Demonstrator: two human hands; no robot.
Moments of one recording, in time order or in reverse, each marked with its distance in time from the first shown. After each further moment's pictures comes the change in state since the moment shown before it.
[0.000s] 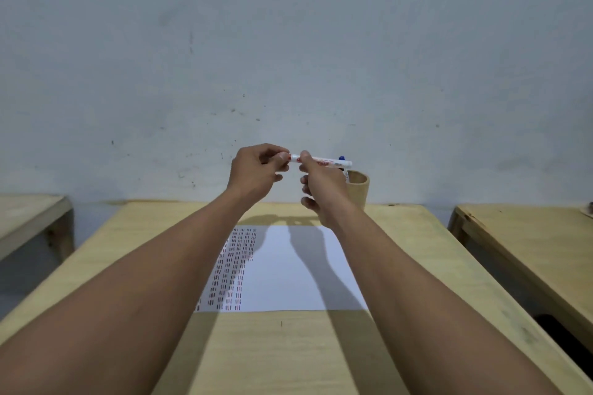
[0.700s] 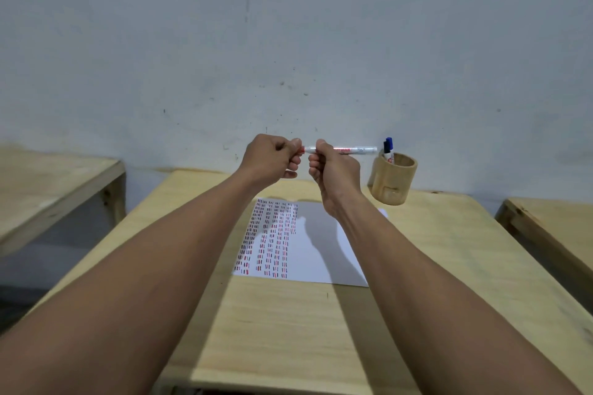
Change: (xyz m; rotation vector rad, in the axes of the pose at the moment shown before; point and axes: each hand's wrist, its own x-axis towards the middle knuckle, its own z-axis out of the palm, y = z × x) left_hand -0.018 -0.016 -0.063 0.044 -0.063 -0.154; right_hand -0.008 0.035 0.062 0.361 -0.045 -0.039
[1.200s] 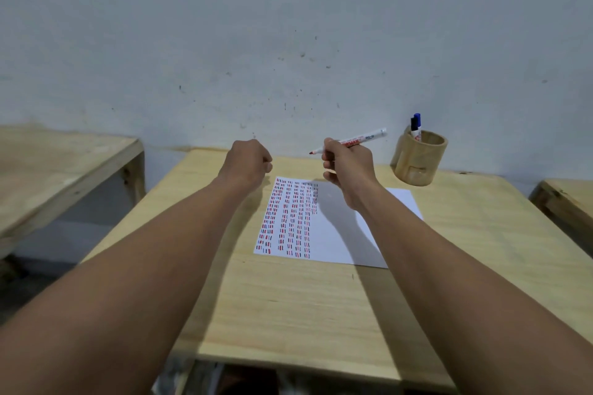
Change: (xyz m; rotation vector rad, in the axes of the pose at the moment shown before) left_hand 0.000 -0.072 -0.056 0.739 0.112 -0.064; right_hand 0.005 0.031 -0.006 -0.340 -0.053 0.038
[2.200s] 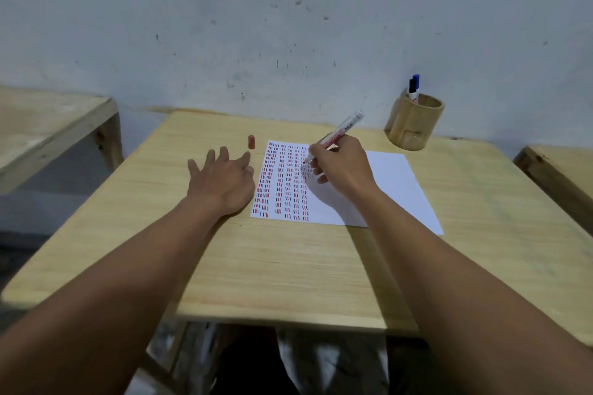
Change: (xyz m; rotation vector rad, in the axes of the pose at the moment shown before) left_hand -0.070 -0.048 0.019 0.447 -0.213 -0.016; right_hand -0.026 0.046 -0.010 -0.565 -0.003 -0.126
